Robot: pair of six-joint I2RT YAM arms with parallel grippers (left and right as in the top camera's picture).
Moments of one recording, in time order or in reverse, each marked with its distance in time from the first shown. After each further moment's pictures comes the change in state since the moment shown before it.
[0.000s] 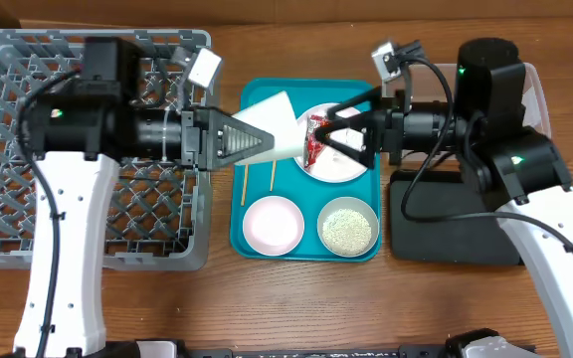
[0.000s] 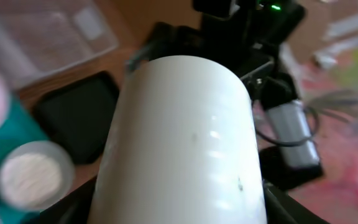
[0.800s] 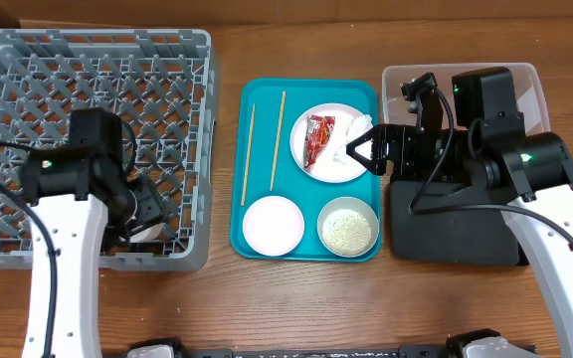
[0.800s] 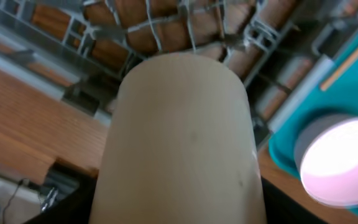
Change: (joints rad) left arm 0.122 -0.160 -0.409 -0.056 -1.392 -0.554; right arm -0.027 0.000 0.000 -0.433 0.435 -0.030
